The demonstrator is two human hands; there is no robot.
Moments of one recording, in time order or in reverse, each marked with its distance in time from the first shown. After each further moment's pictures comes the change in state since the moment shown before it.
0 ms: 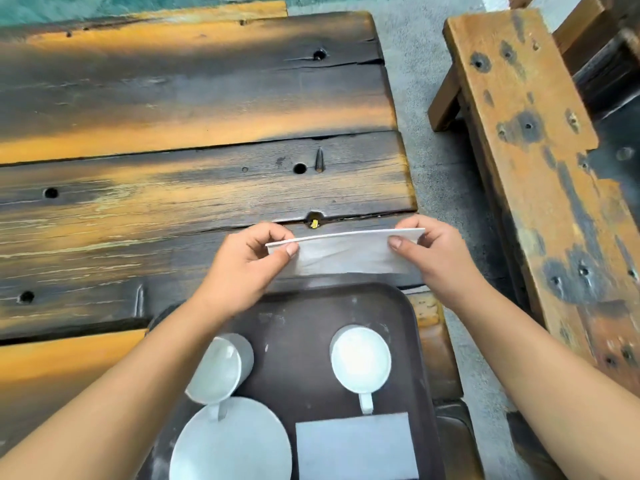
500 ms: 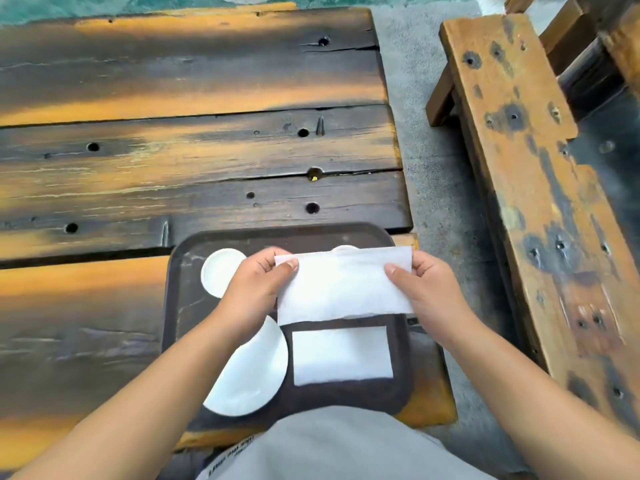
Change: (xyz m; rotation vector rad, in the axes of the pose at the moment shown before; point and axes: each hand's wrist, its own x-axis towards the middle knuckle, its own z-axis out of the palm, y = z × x) left_hand -0.158 0.002 0.042 -0.305 0.046 -0.394; right_hand -0.174 -0.003 0.019 0.154 0.098 0.241
